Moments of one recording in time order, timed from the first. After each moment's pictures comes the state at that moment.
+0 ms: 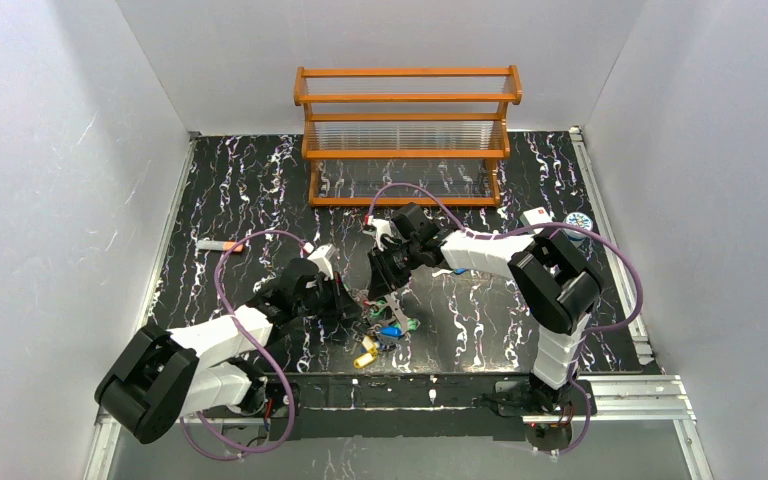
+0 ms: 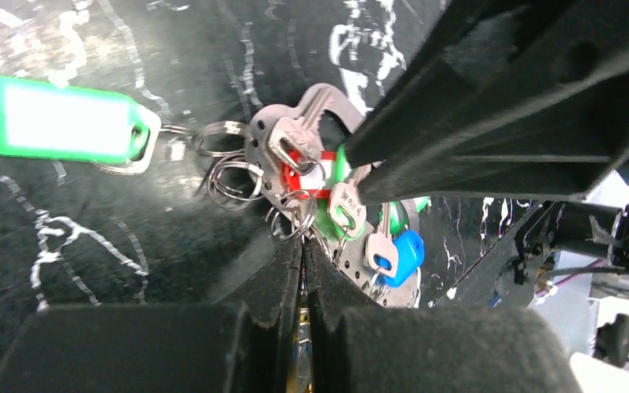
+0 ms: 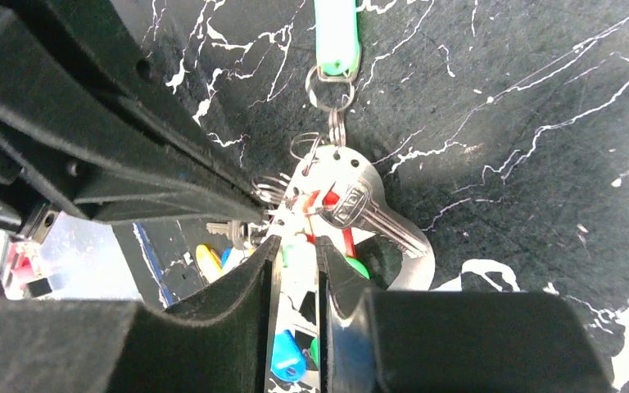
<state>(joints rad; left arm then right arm) -0.58 1.17 0.30 0.18 0.30 -0.70 0.79 1.85 1.11 -0.18 -0.68 0.24</state>
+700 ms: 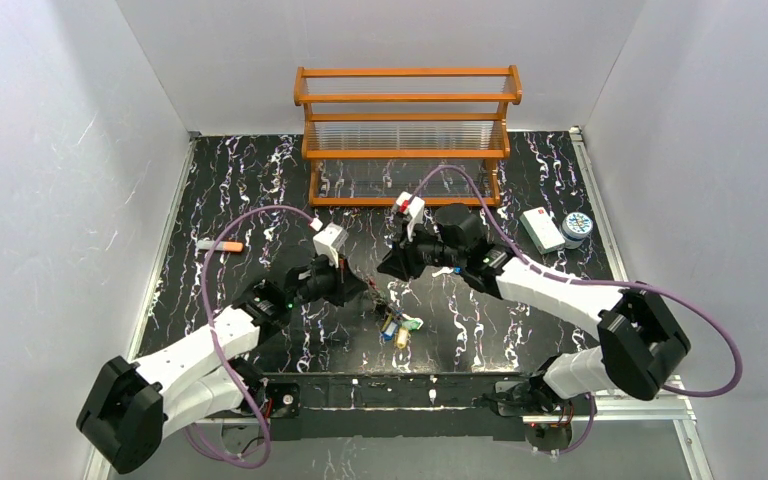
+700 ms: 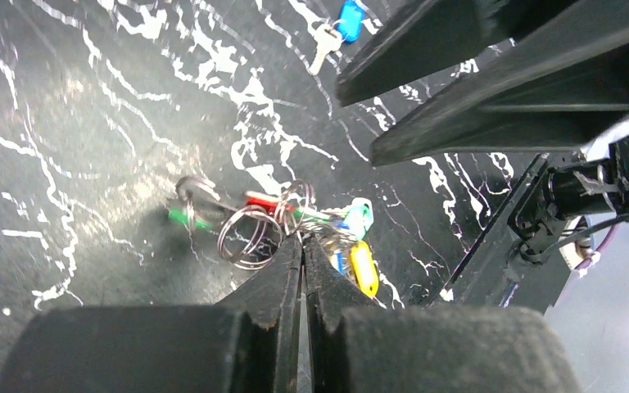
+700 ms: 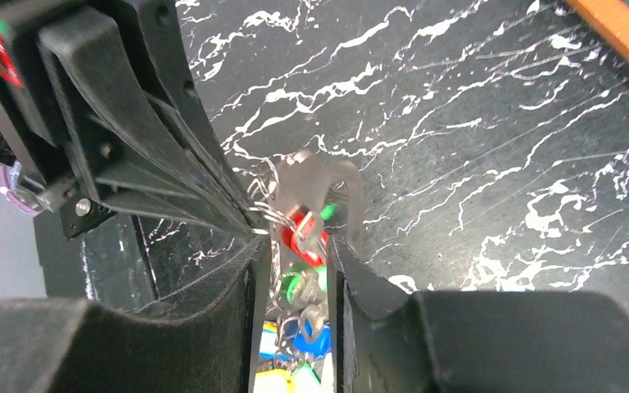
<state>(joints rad) -0.65 0.99 0.46 0.07 0.29 -0.41 0.79 1.39 0.85 0.11 -0.47 0.15</state>
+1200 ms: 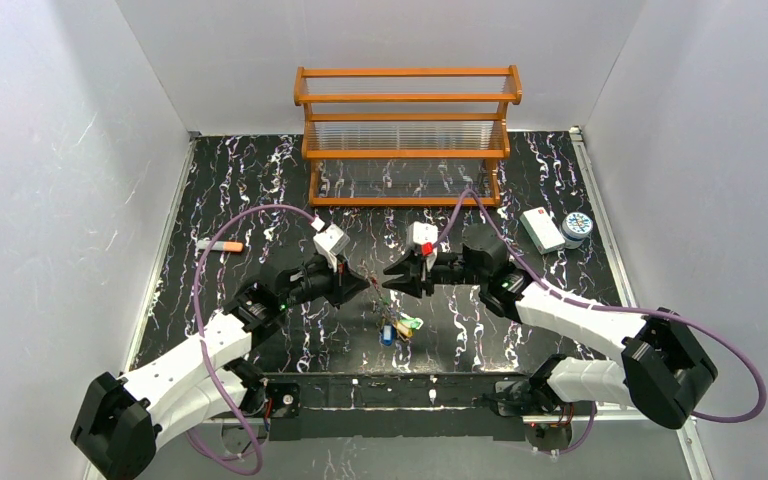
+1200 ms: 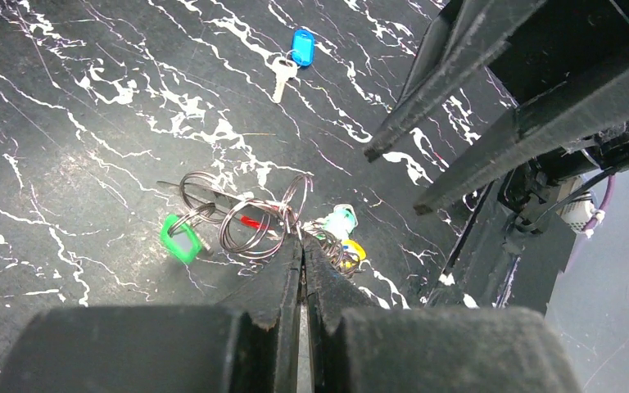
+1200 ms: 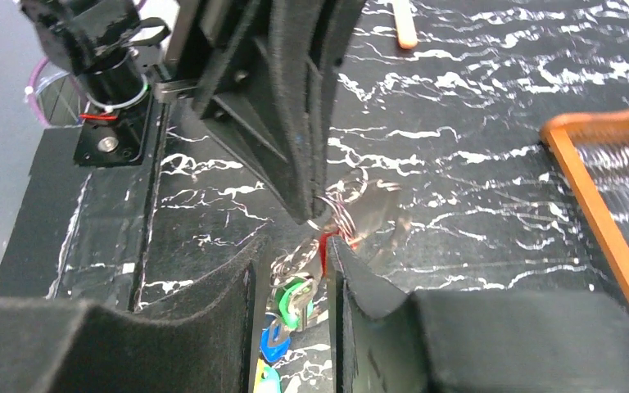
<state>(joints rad) -0.65 0.89 0.47 0.08 0.38 -0.24 0.79 1.20 0.62 0.42 -0.69 -0.13</state>
